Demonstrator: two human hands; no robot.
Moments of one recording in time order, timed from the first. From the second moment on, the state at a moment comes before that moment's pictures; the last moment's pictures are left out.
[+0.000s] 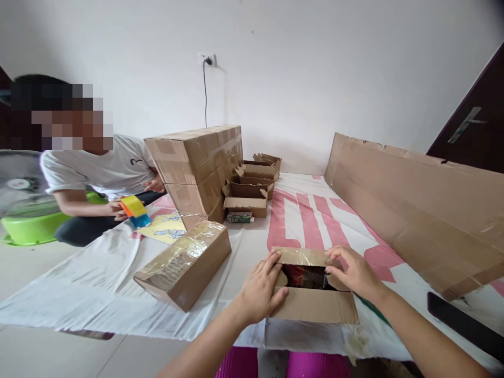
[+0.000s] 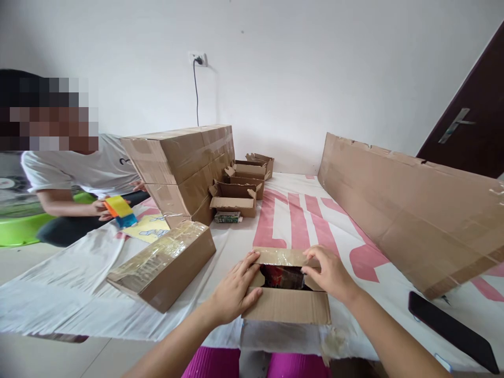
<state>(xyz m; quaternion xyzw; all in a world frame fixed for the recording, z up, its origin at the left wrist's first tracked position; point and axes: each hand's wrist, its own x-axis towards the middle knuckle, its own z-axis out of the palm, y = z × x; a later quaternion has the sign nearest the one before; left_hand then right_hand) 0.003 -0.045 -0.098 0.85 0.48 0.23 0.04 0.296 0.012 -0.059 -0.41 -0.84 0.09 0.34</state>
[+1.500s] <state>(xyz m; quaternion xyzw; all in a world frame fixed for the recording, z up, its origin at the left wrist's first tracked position) 0.004 -0.044 -0.102 0.84 0.46 0.27 0.05 0.365 -0.081 -0.156 -0.58 -0.80 0.07 0.13</state>
